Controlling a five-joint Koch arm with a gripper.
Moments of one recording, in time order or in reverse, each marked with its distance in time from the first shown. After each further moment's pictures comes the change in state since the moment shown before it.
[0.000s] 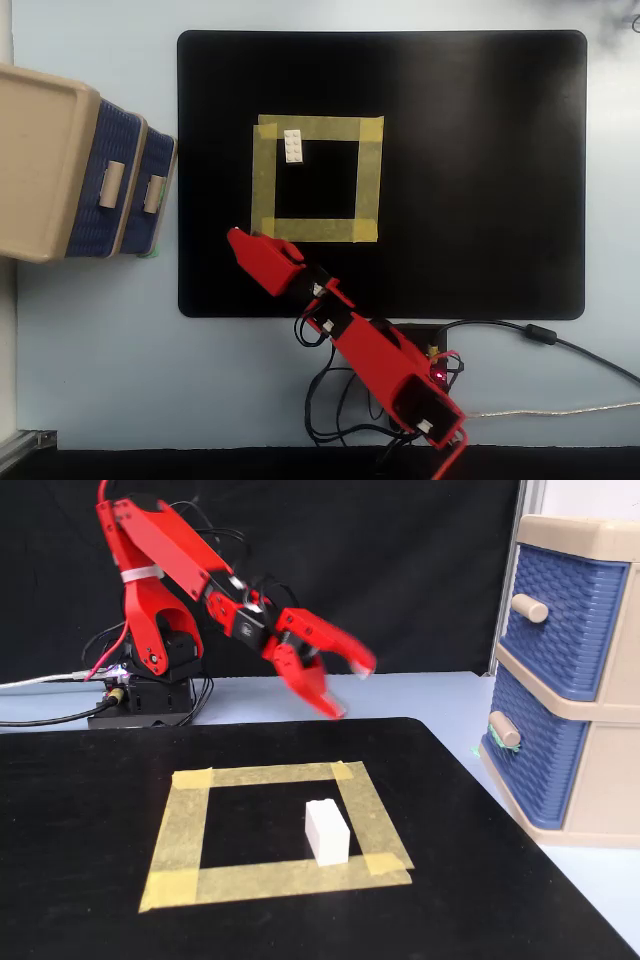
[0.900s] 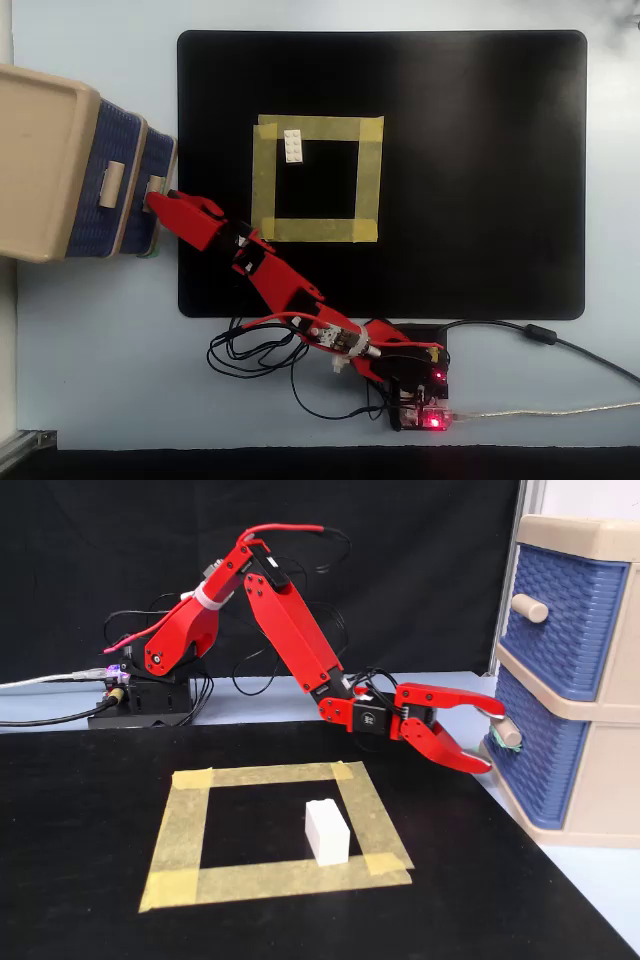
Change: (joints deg) arm -5.9 -55.1 -47.6 -25.0 0.0
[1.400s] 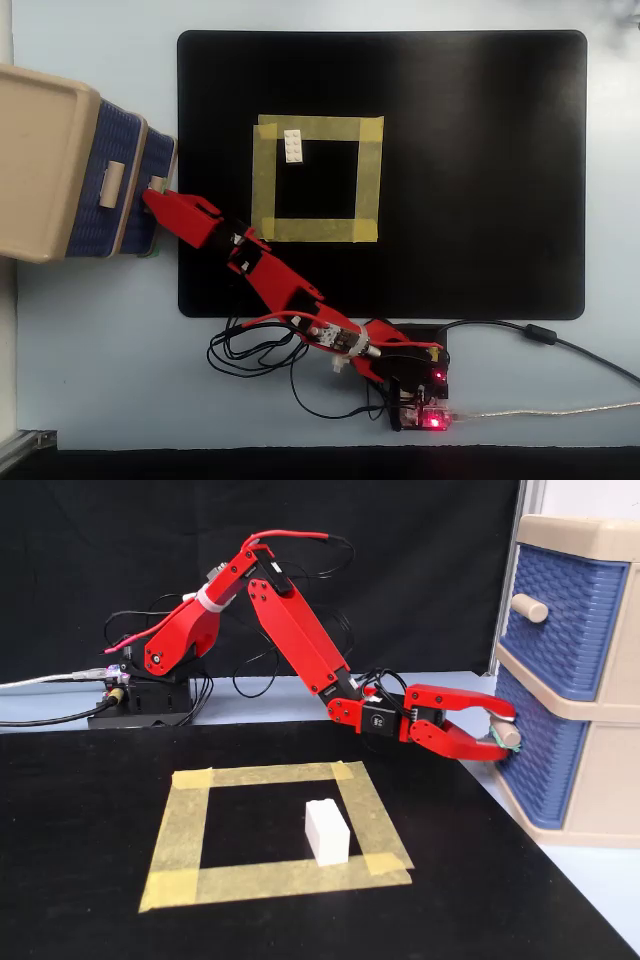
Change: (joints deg) arm 0.2 -0.4 2.3 5.8 0.0
